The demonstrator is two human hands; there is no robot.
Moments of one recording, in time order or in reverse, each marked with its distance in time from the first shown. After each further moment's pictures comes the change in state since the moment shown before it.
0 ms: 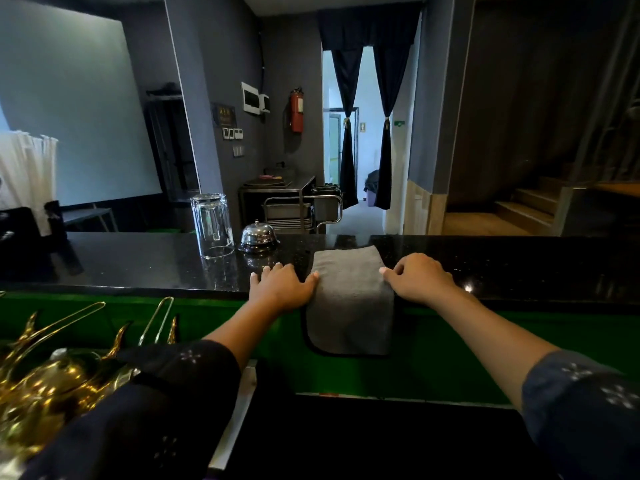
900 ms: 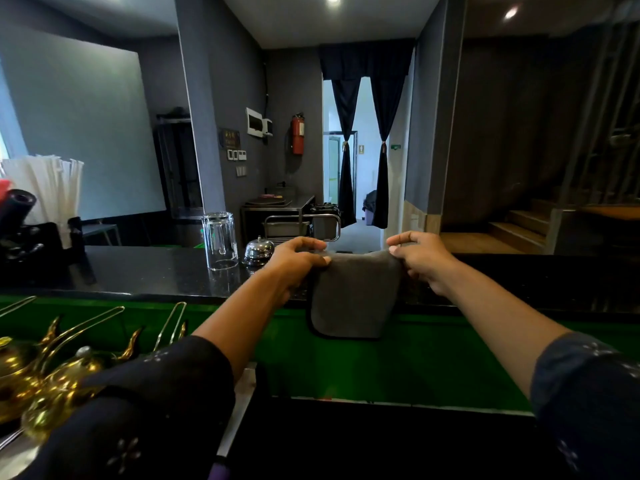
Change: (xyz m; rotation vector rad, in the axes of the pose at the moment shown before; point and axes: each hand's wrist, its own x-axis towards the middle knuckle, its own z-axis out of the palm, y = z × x) left_hand -0.085 0.061 -0.077 -1.086 -0.087 0.001; right_hand -0.045 -0.009 -0.074 0.805 0.055 -0.045
